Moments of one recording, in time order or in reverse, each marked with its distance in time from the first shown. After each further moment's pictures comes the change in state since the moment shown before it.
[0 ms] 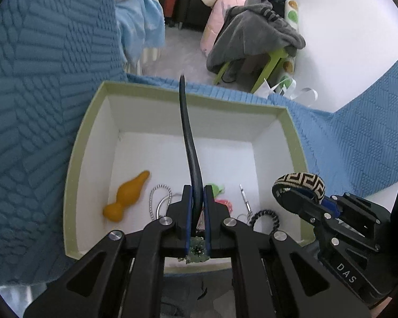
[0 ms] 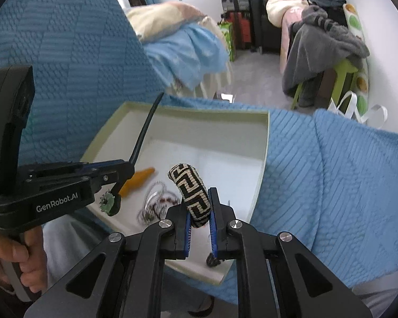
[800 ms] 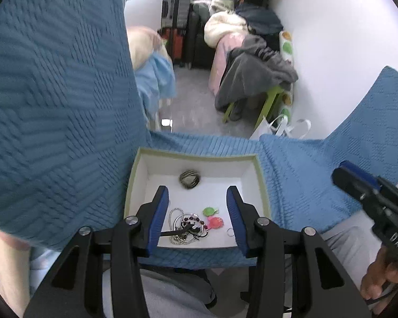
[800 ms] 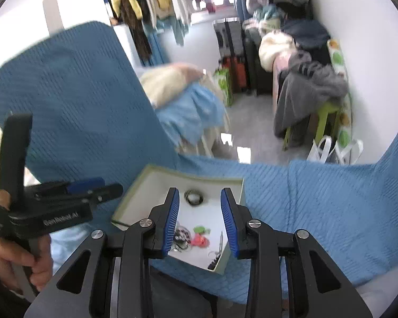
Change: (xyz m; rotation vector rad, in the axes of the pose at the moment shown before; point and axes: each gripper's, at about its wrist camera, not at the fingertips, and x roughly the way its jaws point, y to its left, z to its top) left arm -0.142 -0.039 0.014 0.050 -0.214 0.106; right arm -0.161 0.006 0.037 0.011 -0.284 0.007
